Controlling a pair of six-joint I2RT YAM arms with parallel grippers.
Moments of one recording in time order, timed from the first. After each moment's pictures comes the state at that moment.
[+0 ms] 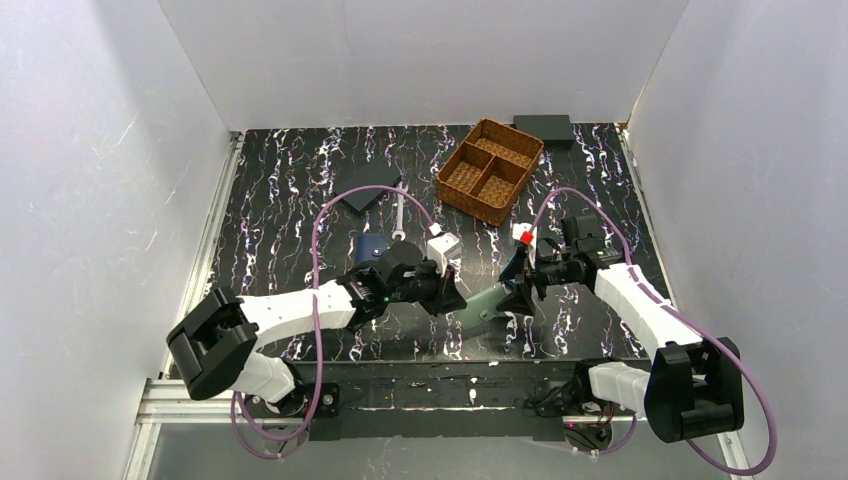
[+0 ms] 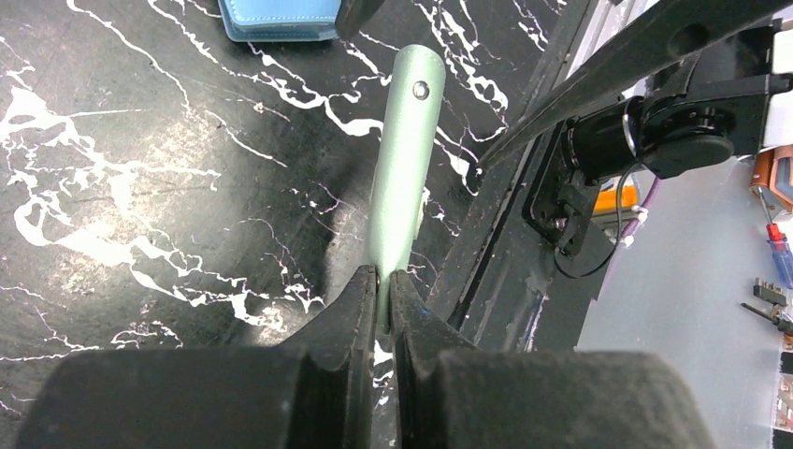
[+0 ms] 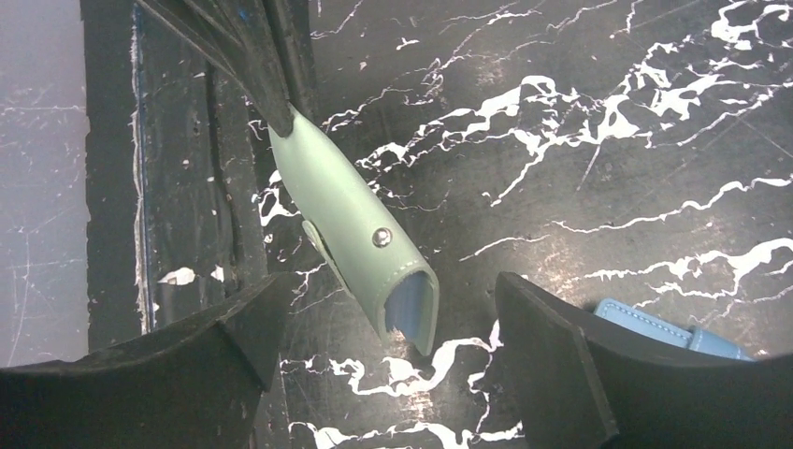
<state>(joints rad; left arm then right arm) -0.96 1.40 0.72 0.18 0.32 -0.39 0.21 1.15 0.69 -0.60 -1.05 -0.75</state>
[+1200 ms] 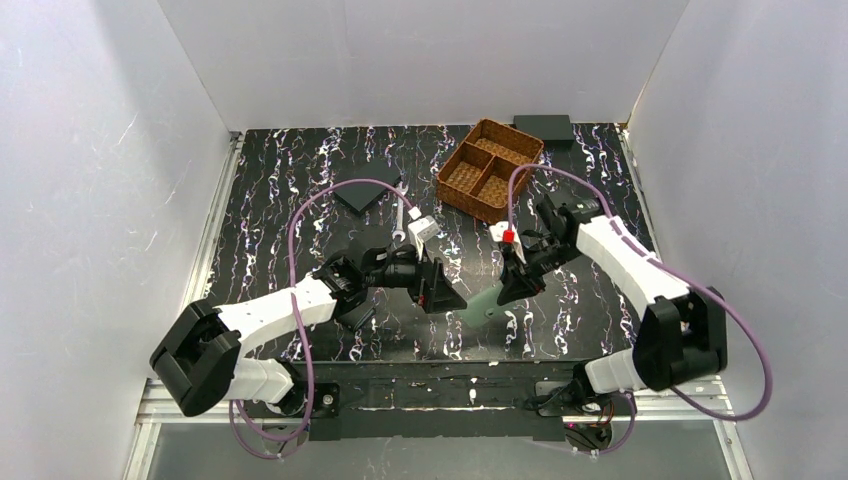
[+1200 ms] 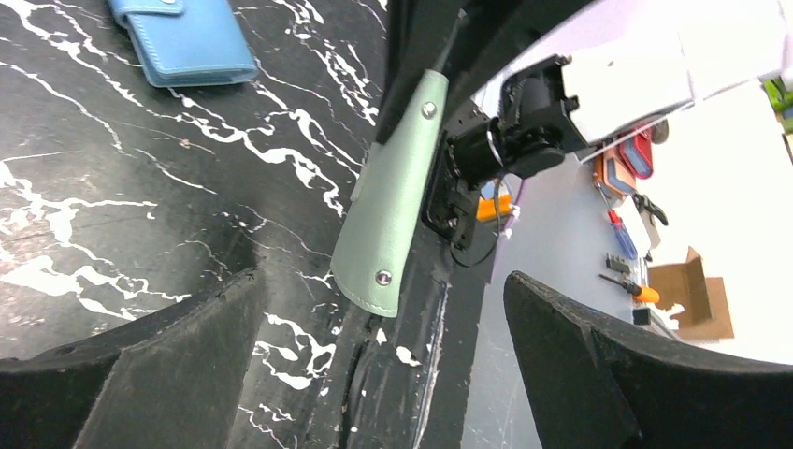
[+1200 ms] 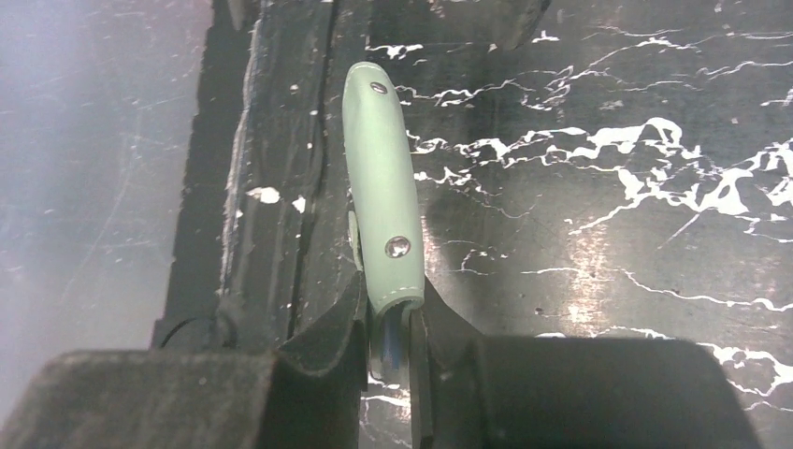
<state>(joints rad) -0.79 1.30 0.68 0.27 0.64 -0.50 0.33 1.35 1.02 -1.18 -1.02 -1.23</state>
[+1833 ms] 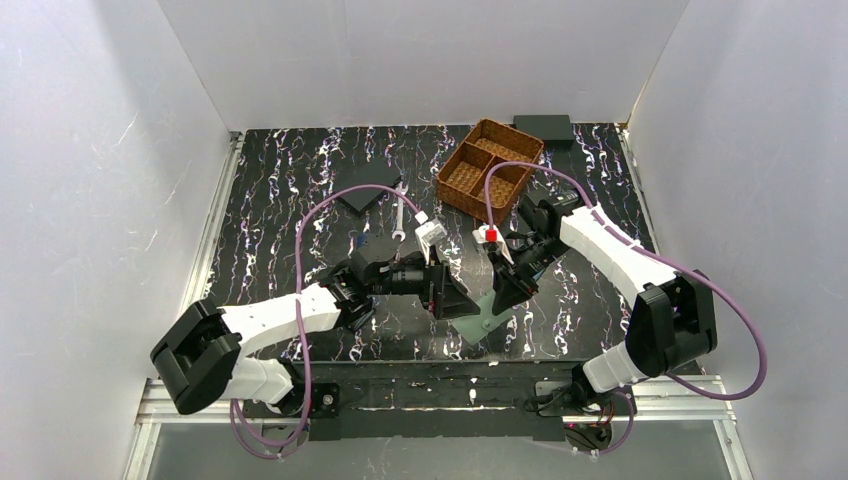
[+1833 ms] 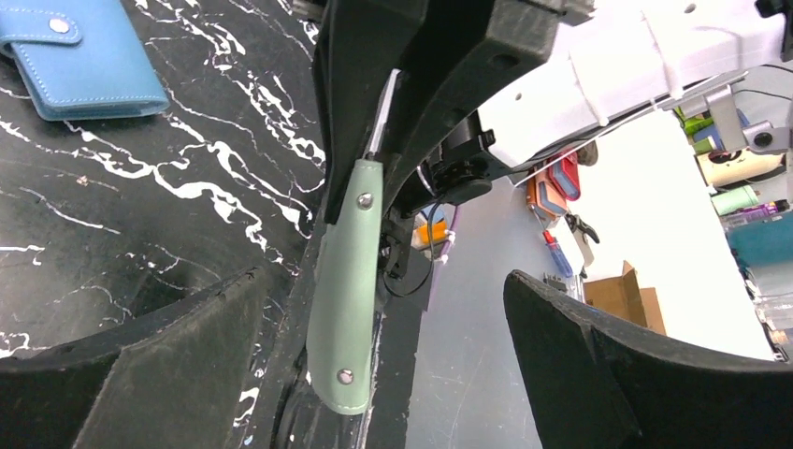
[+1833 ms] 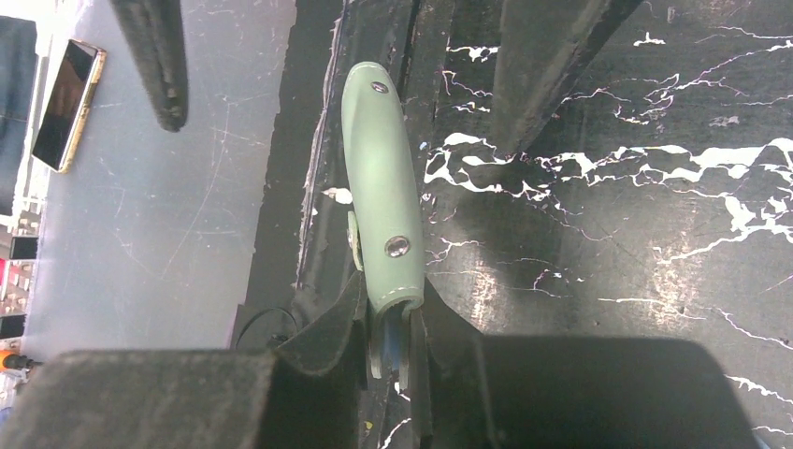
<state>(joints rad) -0.89 1.30 0.66 0.43 0.61 -0.66 0.44 1.48 1.18 -1.41 -1.01 -1.24</state>
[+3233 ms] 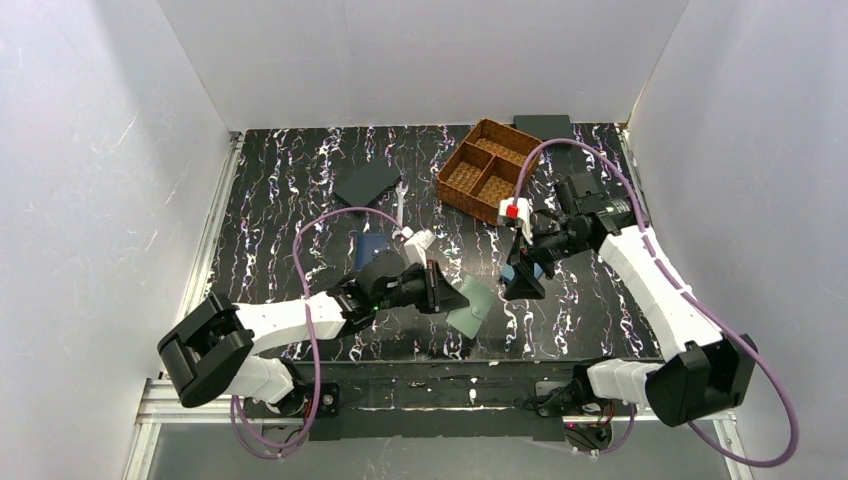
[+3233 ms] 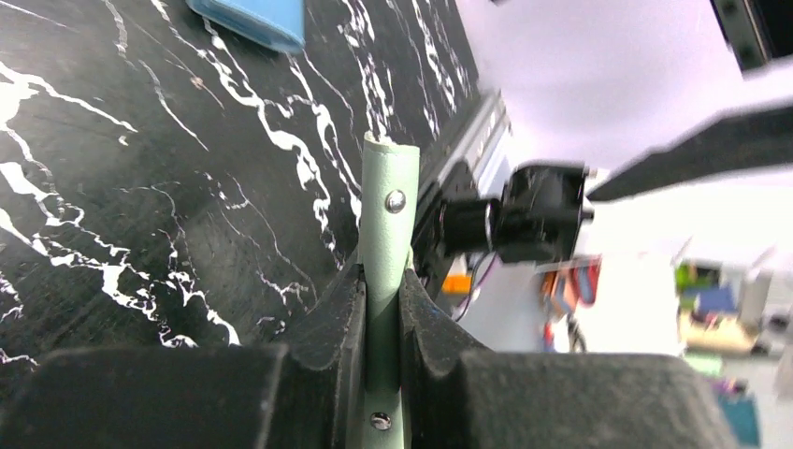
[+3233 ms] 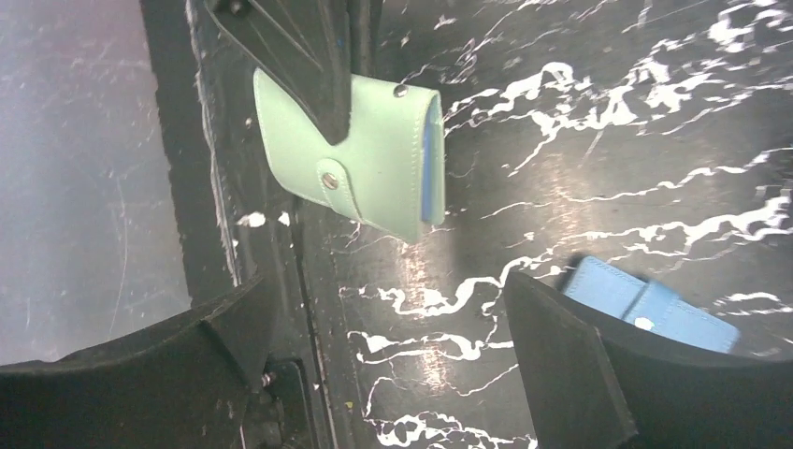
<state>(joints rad) -0.94 1.36 0.57 0.45 0.35 -0.85 0.33 1.26 1.17 -1.20 -0.87 -0.88</state>
